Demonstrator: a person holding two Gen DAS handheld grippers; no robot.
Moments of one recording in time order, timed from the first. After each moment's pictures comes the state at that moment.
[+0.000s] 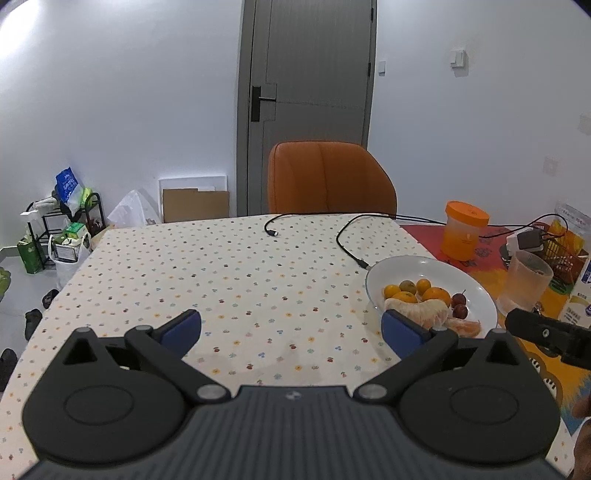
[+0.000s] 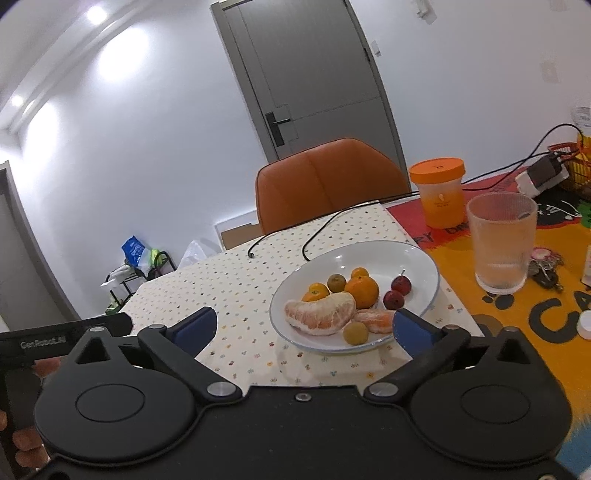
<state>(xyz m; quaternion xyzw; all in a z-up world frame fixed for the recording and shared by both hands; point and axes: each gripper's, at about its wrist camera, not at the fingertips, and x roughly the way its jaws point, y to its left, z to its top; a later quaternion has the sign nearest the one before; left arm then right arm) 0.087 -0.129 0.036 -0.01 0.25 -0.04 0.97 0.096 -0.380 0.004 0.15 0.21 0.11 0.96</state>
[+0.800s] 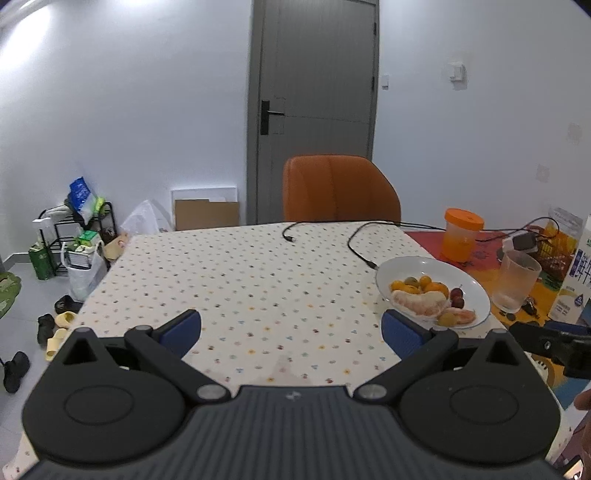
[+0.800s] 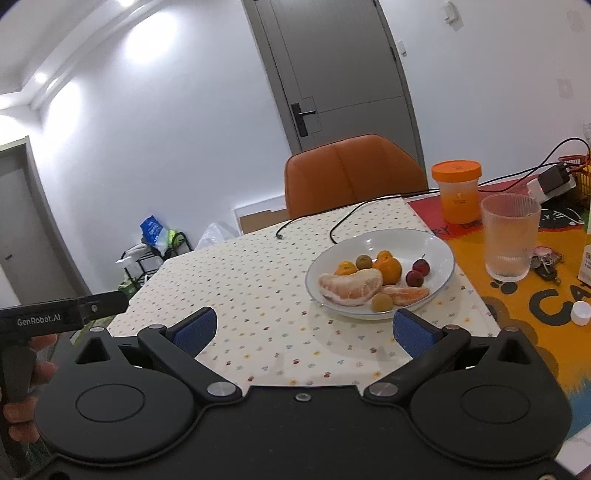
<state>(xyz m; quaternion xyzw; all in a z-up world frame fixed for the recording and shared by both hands) 0.032 -0.101 0.052 -0.01 0.23 -0.03 0.97 0.049 -0.356 0.016 0.11 0.22 0.14 0.96</state>
